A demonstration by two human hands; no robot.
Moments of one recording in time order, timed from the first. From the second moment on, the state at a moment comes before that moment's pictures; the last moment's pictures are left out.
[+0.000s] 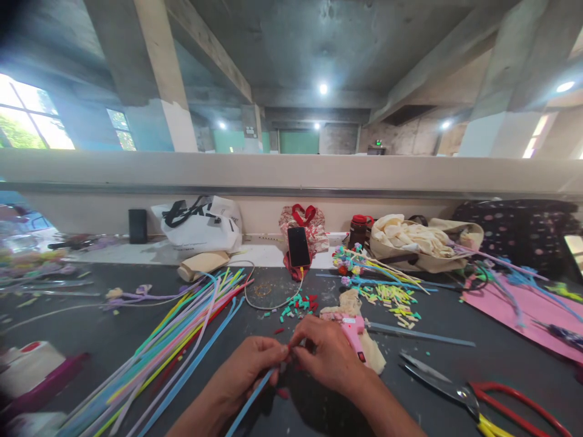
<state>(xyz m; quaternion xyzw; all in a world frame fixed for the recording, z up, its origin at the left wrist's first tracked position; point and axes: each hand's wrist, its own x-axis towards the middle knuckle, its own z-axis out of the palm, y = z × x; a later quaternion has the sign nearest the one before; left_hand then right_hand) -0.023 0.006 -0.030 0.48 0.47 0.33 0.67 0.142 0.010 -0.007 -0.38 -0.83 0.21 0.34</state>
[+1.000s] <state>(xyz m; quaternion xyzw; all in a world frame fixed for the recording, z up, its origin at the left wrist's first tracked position) -0.010 -0.009 -0.017 0.43 0.42 0.45 0.66 0.136 0.006 -0.003 -0.33 -0.62 0.54 0.47</state>
